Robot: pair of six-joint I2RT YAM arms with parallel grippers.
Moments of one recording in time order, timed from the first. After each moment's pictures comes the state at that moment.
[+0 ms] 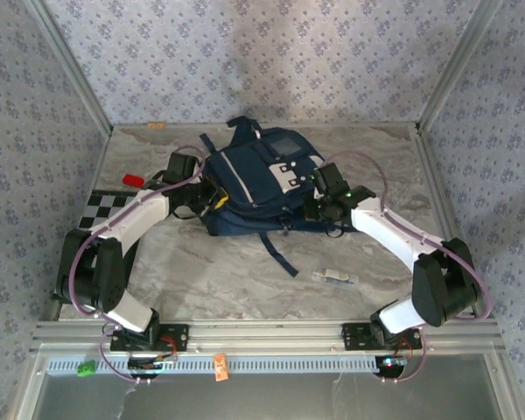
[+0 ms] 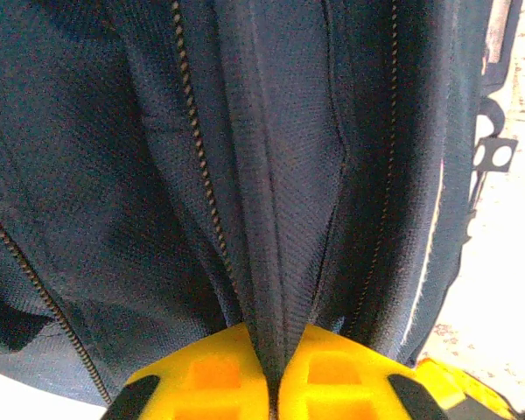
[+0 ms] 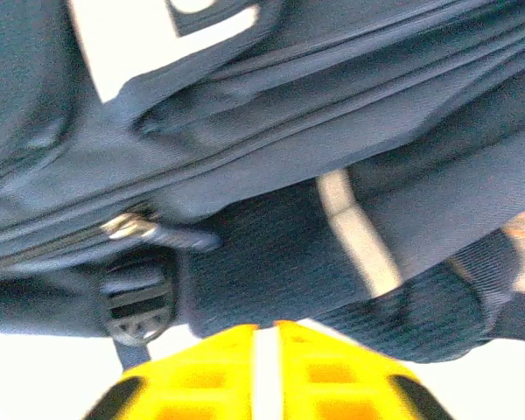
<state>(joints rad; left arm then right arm) -0.33 1.54 1.07 -0.43 0.42 -1.06 0.53 1.45 1.06 -0.60 -0.02 0.44</state>
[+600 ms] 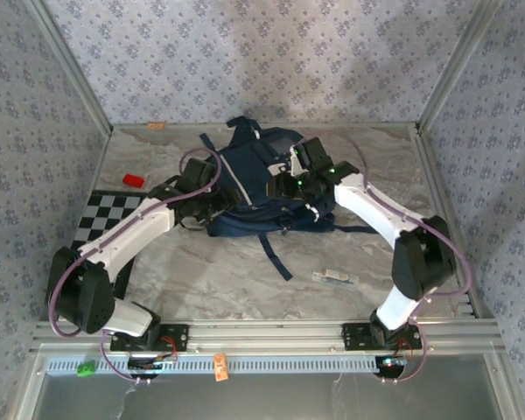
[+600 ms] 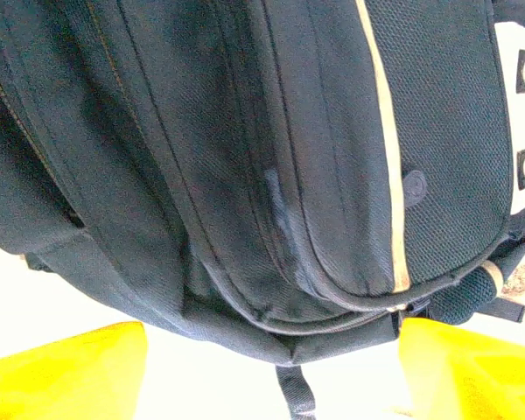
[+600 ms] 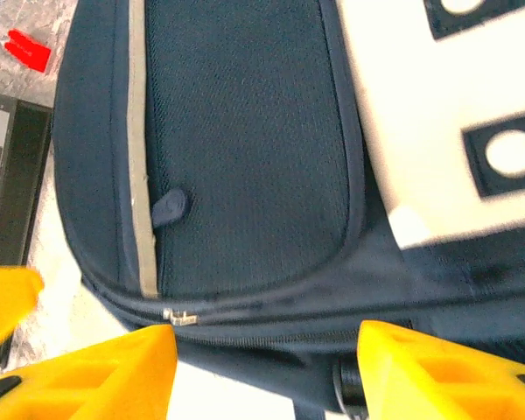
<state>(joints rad) -0.55 1.42 1.11 -0.62 0.07 -0.94 0.53 1.70 1.39 -0.59 -0.29 0.49</state>
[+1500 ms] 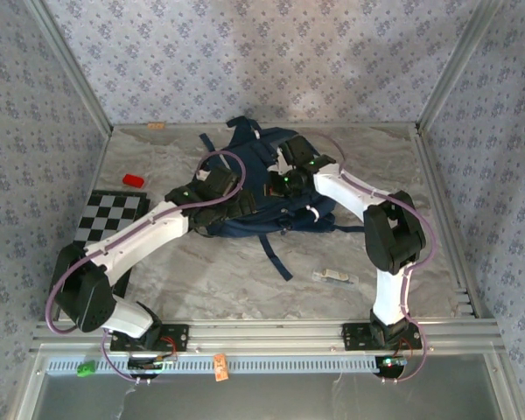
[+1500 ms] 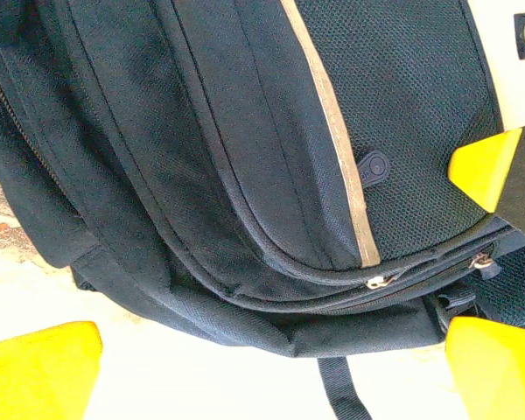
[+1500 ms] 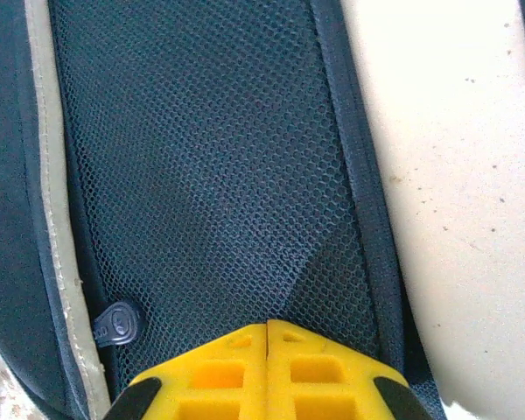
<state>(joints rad) -0.72 1.44 1.17 -0.70 -0.21 -0.87 0.53 1.91 1.50 -0.56 -0.33 0.51</state>
